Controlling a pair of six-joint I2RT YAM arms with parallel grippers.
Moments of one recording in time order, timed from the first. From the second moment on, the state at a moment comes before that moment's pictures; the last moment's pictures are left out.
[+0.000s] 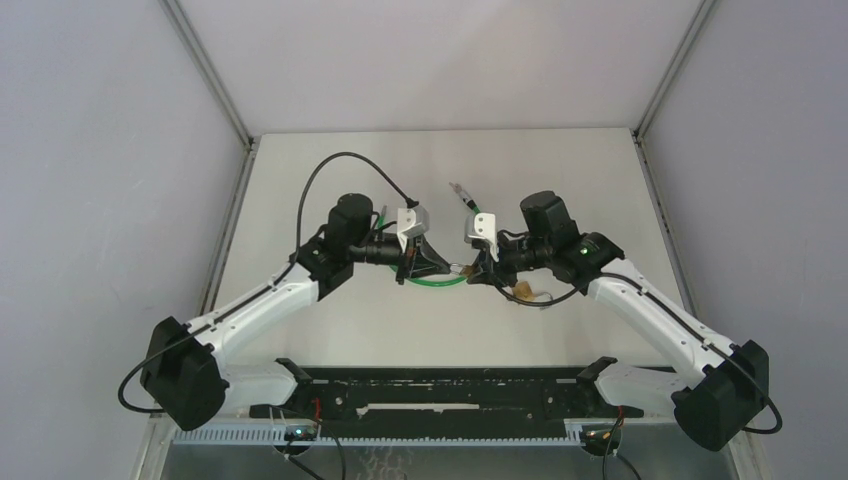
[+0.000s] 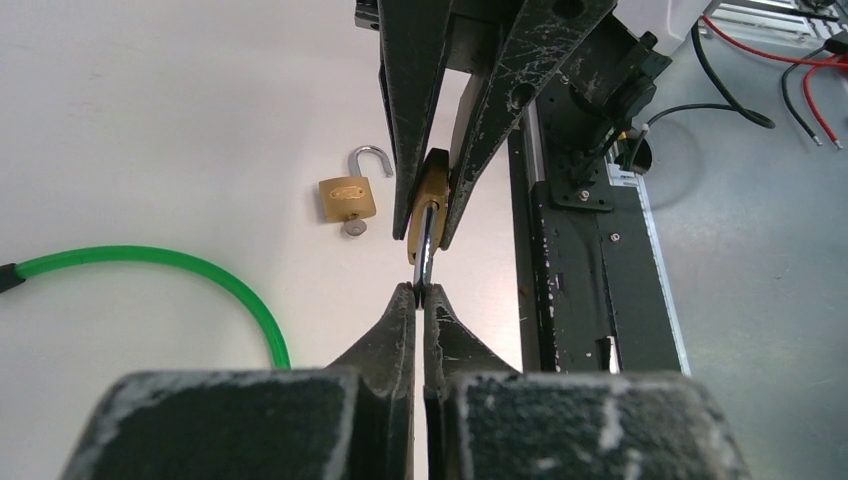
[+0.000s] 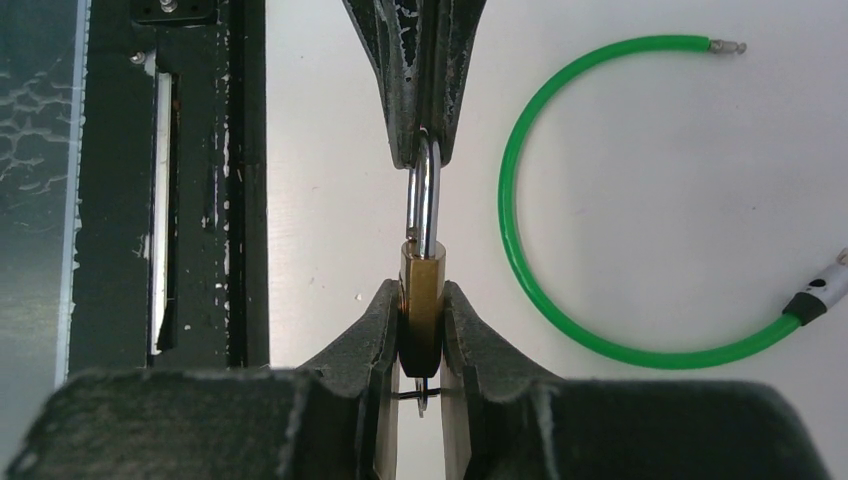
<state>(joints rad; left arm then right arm) -0.66 1.22 0.88 0.02 0.90 0.11 0.59 1.14 0.99 -0.58 -0.74 -0.57</state>
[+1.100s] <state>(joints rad) -0.67 1.26 0.78 0.28 0.91 -0.03 0.58 1.10 0.97 -0.60 -0.72 -0.46</state>
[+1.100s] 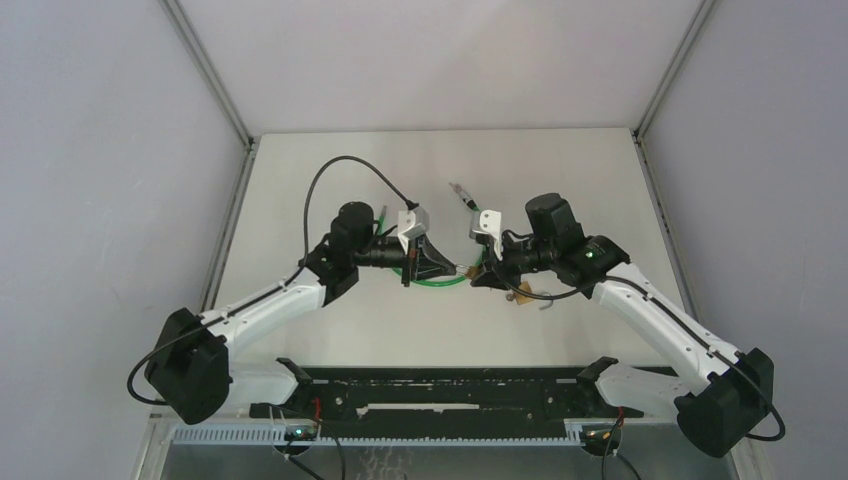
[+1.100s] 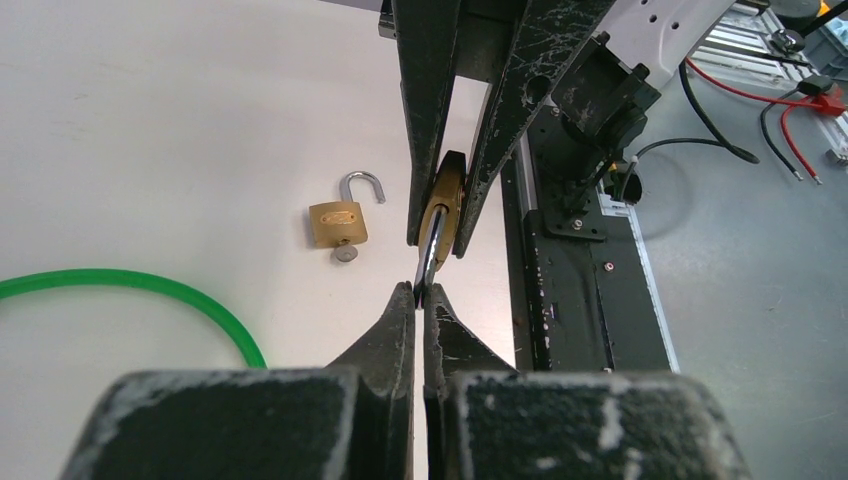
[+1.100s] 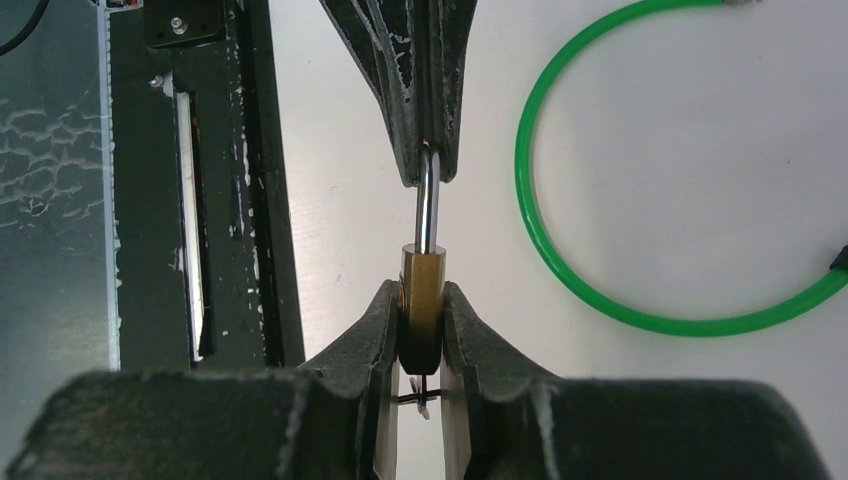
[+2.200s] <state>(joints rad) -0.72 1.34 0.76 0.33 0.90 -0.07 0.64 1.11 1.00 -0.73 -0.58 -0.45</state>
